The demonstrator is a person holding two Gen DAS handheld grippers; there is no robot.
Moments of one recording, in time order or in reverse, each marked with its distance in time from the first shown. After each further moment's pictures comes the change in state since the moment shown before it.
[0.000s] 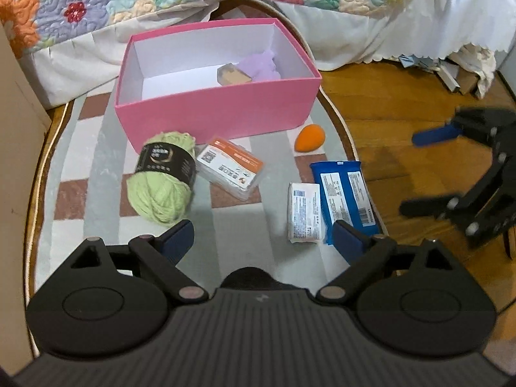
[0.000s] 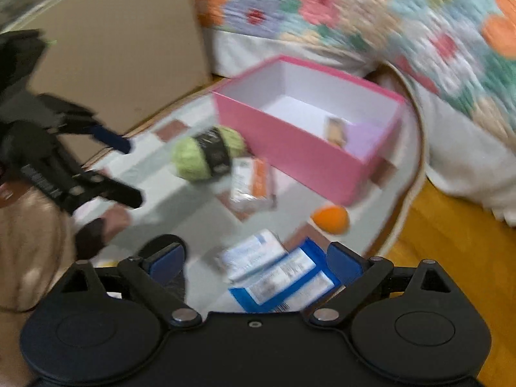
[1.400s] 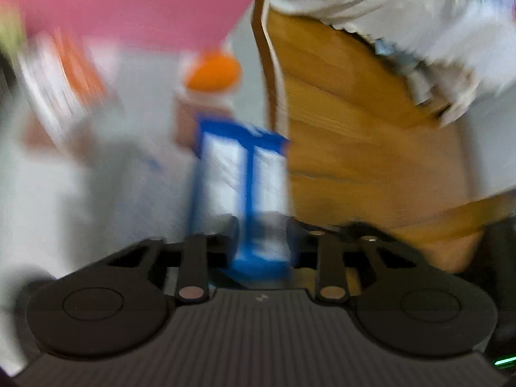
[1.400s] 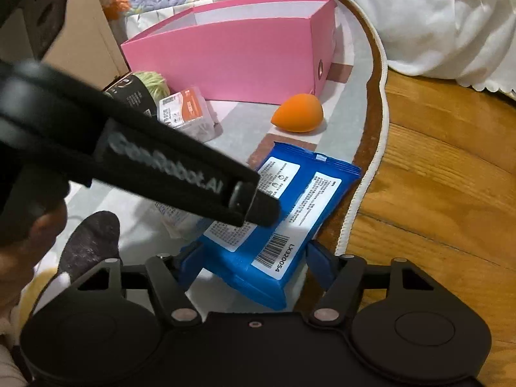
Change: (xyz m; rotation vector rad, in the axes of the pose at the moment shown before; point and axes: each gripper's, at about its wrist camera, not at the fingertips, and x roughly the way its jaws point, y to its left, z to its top) left arm 0.161 -0.054 -0.005 -0.345 0.192 -0.411; right arm 0.094 -0.009 -0.089 0.251 -0.052 -0.112
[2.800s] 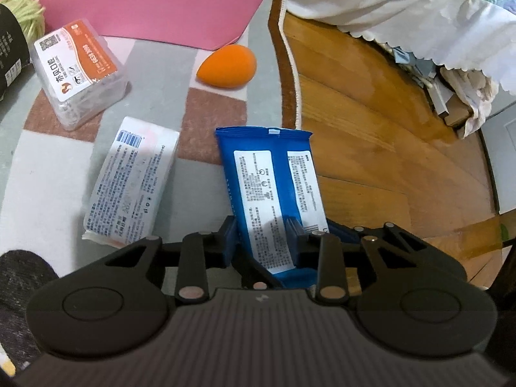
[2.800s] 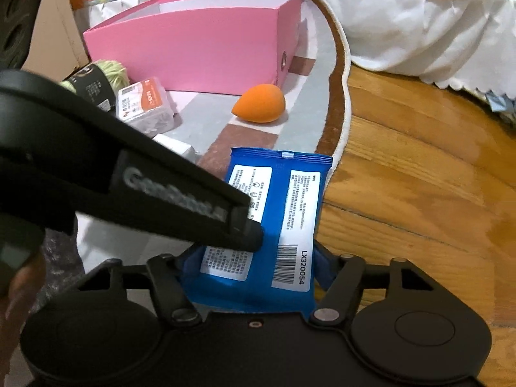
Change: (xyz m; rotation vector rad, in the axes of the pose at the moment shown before) left arm 0.017 -0.007 -0.020 0.053 -0.130 0.154; right arm 0.006 0.004 0.000 -0.005 0.017 -0.187
